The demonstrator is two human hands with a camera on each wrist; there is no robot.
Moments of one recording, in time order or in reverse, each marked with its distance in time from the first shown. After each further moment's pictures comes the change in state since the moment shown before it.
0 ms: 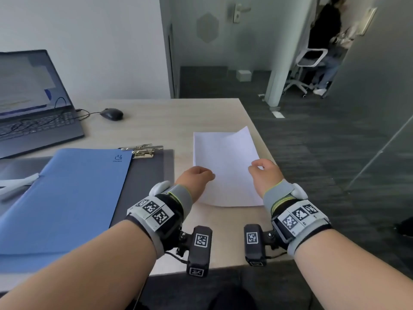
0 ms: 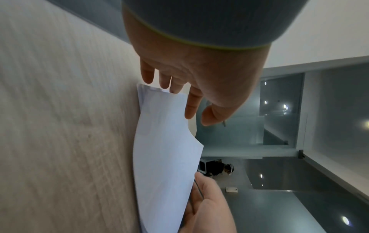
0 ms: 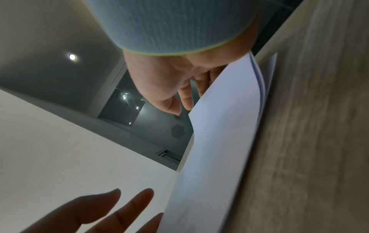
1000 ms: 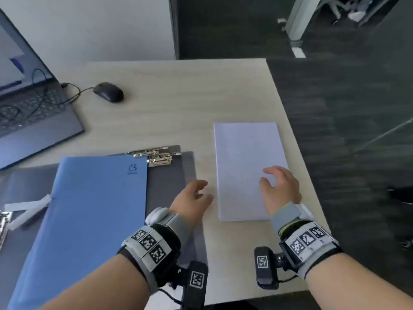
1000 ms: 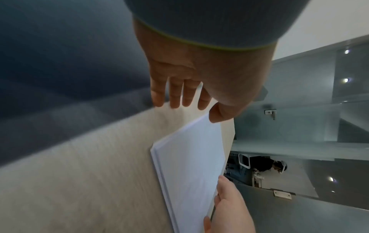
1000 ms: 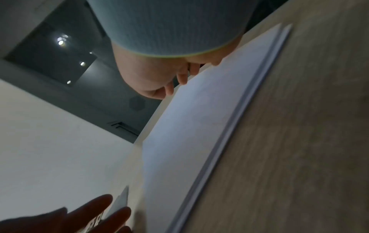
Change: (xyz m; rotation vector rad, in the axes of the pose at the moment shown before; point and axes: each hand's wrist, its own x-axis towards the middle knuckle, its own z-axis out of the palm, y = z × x) left_hand 0.035 0.001 -0.085 0.077 -0.081 -0.189; right_hand 0.029 -0.044 0.052 -0.343 0.026 0.024
